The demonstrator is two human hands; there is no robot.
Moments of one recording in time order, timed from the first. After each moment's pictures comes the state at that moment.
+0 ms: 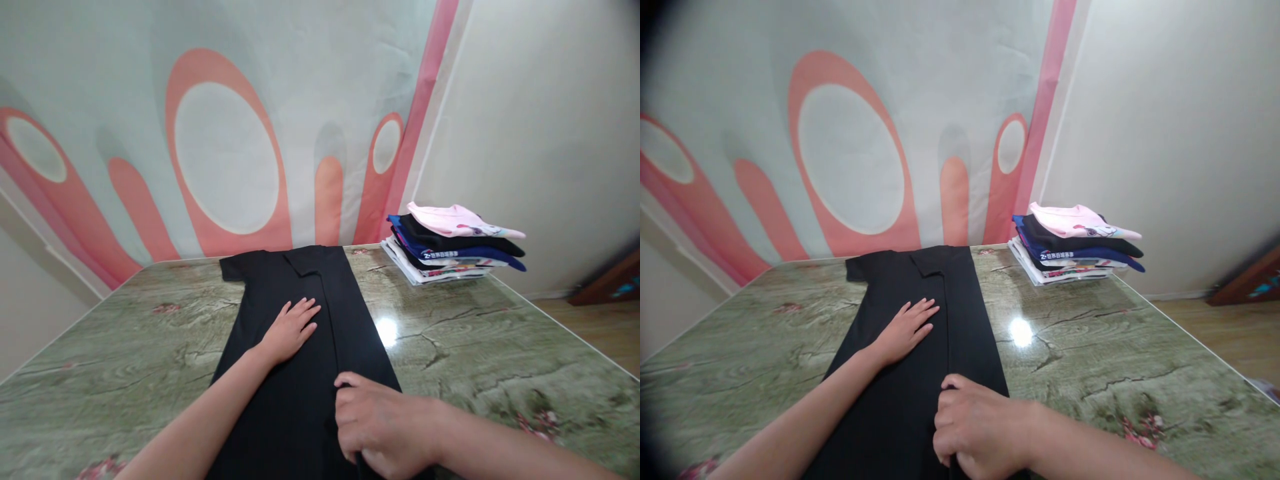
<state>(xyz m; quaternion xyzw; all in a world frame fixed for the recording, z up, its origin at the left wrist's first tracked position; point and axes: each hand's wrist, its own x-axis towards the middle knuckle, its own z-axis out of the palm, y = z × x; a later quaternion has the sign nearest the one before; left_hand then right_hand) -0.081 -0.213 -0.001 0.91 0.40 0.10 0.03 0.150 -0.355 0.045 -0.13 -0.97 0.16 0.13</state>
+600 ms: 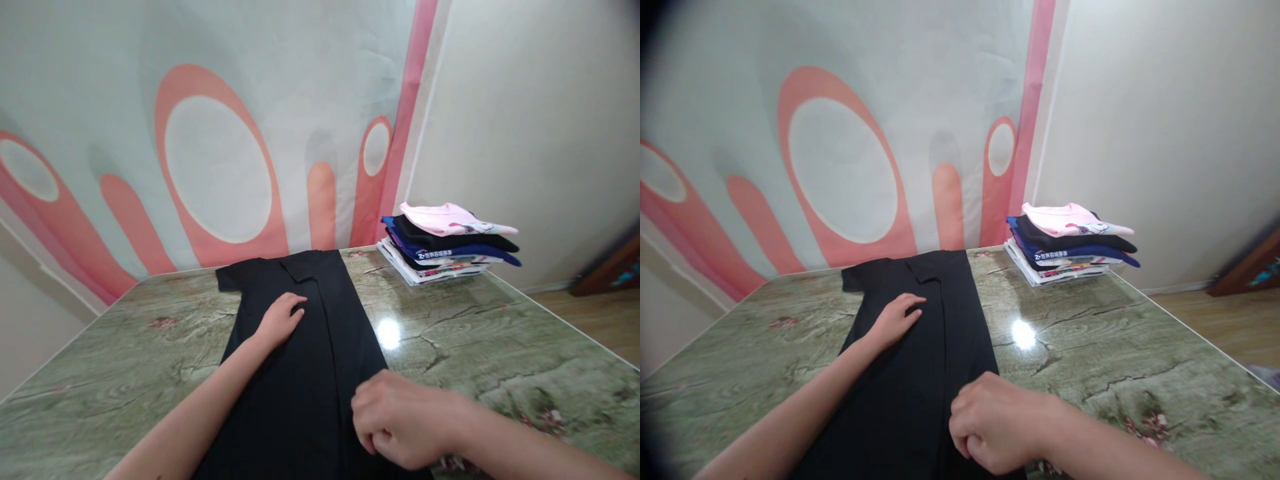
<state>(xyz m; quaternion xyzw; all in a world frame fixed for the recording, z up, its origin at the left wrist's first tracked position) -0.080 -0.176 0.024 0.88 0.43 0.19 0.05 0.172 -0.352 0.052 -0.22 -0.95 0.21 0.11</state>
